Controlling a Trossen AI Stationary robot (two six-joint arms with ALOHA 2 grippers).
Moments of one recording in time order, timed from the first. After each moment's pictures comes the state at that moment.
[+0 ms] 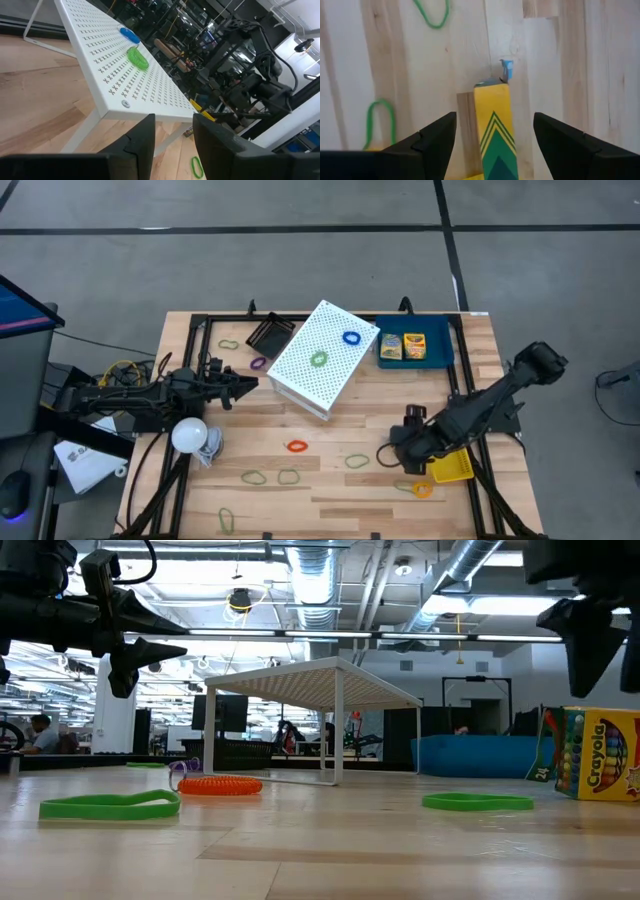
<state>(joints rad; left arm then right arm) 0.11 0.29 0.01 0.25 -0.15 -0.71 0.59 1.42 0.95 -0.96 0.26 0.65</state>
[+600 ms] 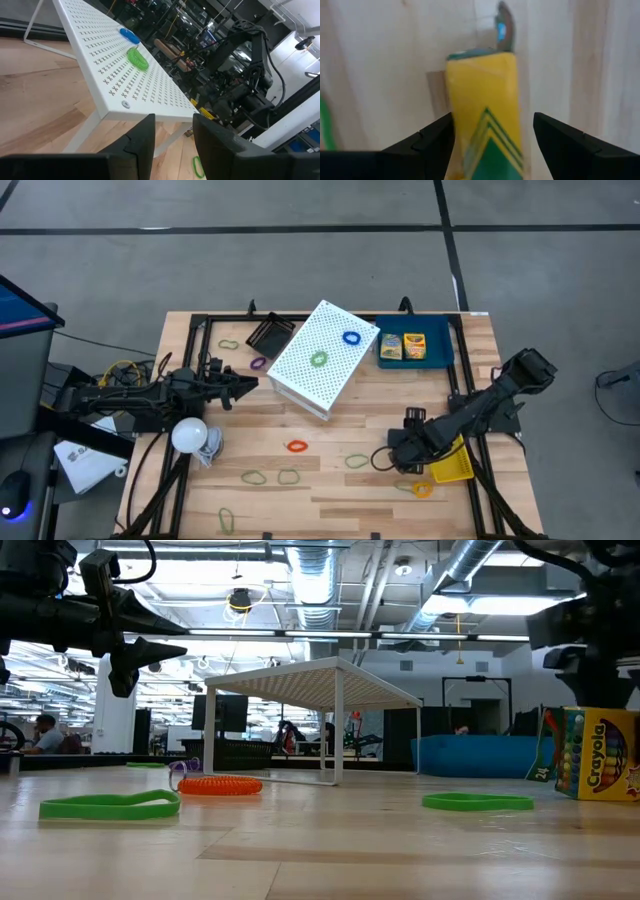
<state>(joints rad) 0.11 0.29 0.01 0.25 -0.15 -0.70 0.57 1.54 0.86 -0.90 0.25 0.68</state>
